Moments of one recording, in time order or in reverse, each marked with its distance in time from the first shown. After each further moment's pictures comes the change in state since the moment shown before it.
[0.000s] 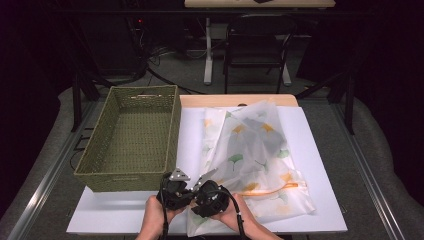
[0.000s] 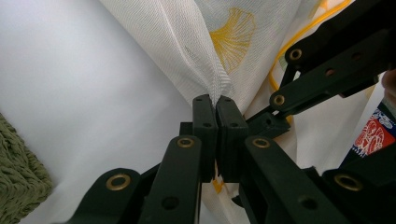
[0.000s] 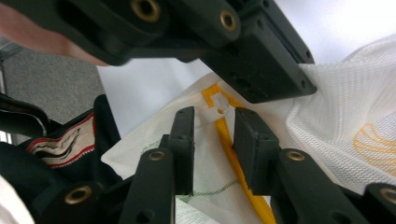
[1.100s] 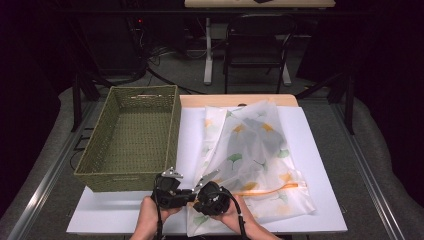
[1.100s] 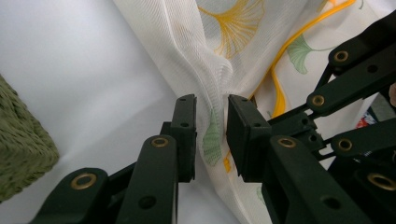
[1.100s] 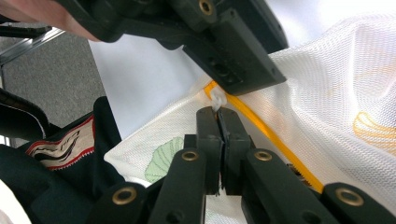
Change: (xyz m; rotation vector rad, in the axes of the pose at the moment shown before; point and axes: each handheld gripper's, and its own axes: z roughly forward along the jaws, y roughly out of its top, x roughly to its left) left arm 0.020 -0.010 -0.001 0.032 -0.081 -0.122; right arm 0.000 -0.004 -0.001 -0.034 -0.006 -0.016
